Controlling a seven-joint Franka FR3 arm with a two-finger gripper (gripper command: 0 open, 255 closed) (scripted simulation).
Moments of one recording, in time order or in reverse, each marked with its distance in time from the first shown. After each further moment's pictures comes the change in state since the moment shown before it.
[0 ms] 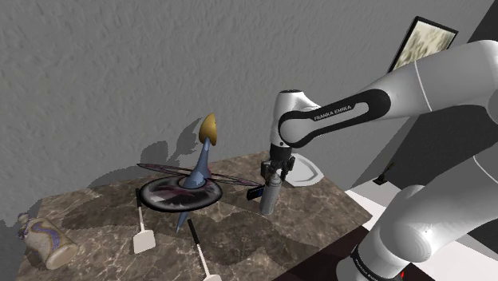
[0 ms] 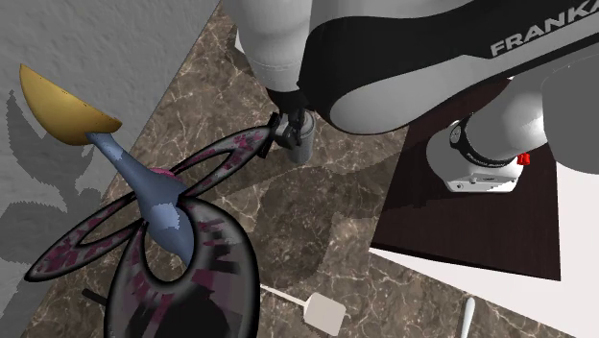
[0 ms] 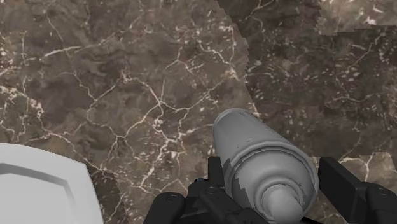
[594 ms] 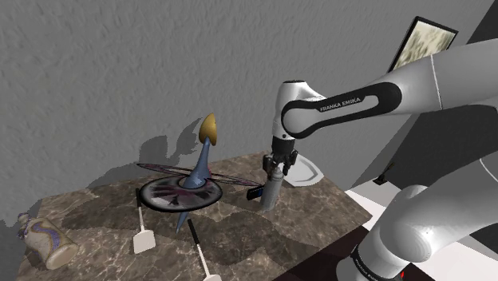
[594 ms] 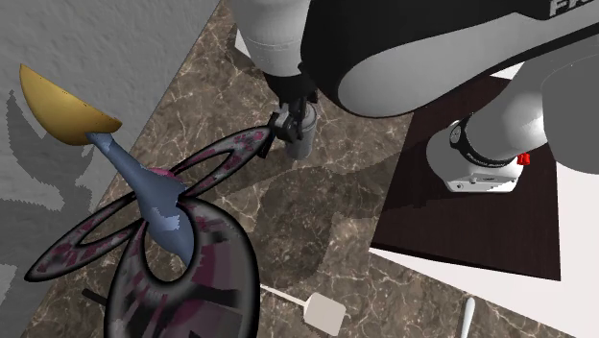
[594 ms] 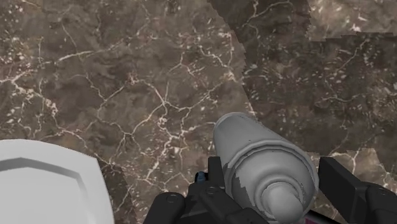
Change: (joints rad) arm 0.000 -0.052 -0.006 0.038 0.000 -0.092 0.000
